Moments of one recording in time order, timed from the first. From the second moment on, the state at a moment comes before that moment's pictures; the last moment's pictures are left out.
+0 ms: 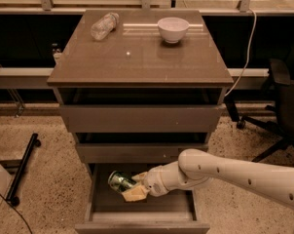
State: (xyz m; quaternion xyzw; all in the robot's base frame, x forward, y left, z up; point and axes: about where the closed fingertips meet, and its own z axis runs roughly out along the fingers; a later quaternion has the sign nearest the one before) arm 0.462 0.049 0.500 -0.42 0.77 0.42 0.23
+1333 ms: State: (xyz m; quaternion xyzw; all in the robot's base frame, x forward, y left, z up) arm 0.512 0.054 0.311 -0.33 0.80 0.46 0.20
